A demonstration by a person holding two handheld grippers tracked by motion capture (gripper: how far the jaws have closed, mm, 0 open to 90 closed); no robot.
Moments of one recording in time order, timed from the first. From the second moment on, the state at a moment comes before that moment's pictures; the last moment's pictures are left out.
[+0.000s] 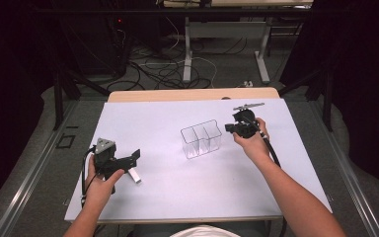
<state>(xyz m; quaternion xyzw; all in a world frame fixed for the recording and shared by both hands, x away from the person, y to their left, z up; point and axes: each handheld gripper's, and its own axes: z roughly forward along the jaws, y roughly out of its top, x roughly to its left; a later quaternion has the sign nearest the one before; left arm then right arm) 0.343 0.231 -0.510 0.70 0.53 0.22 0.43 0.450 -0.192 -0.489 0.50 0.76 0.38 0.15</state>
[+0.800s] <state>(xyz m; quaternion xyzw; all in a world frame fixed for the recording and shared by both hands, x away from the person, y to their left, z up) 0.344 0.238 -0.512 0.69 0.54 0.22 0.42 0.423 -0.169 -0.512 0.49 0.79 0.35 0.10</state>
